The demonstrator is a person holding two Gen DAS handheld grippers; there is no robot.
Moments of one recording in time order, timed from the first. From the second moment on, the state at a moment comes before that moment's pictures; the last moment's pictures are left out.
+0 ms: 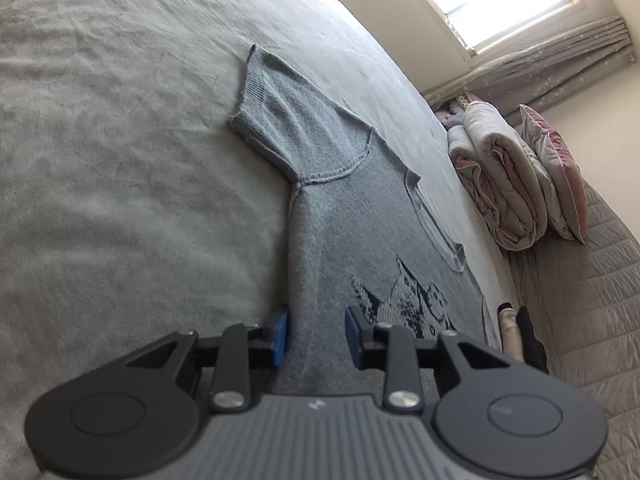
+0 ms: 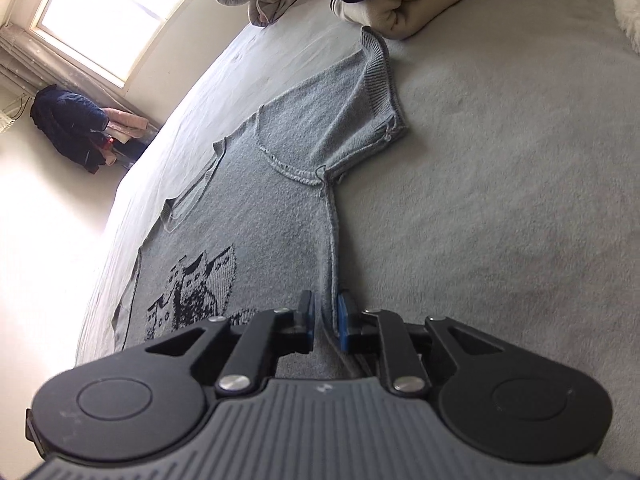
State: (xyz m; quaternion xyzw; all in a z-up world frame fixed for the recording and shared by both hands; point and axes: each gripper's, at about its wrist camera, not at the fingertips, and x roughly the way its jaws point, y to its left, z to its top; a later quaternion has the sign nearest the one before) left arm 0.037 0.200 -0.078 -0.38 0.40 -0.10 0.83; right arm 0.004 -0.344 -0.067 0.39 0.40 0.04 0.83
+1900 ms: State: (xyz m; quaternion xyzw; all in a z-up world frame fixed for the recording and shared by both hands) left arm -0.079 0.216 -0.097 -0.33 0.53 -0.32 0.71; right arm -0.114 -0.329 -0.067 0.32 0.49 0.30 0.76
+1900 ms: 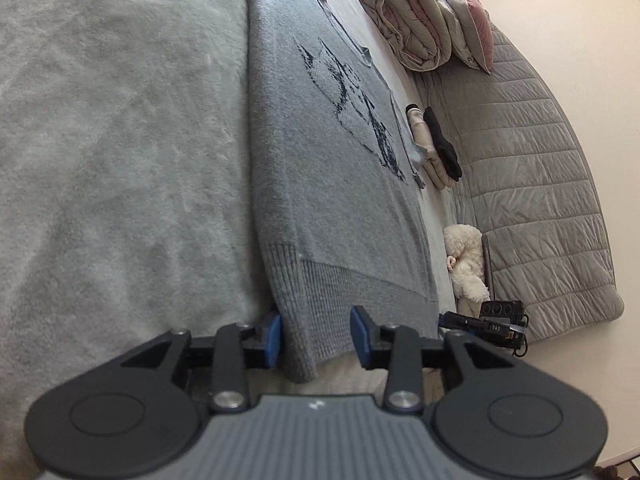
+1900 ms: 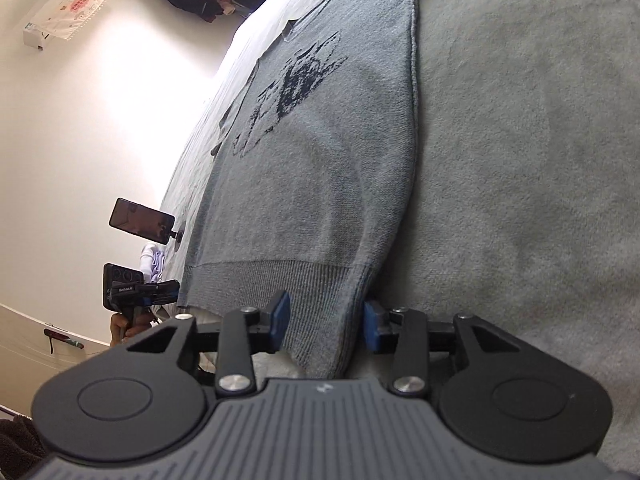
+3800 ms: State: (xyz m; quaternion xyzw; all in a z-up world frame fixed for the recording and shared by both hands) left arm 0.060 0.042 -0.069 -0.01 0.33 -0.11 0.94; right arm 0.036 -0.168 -0.069 0.02 0.31 0.07 0.95
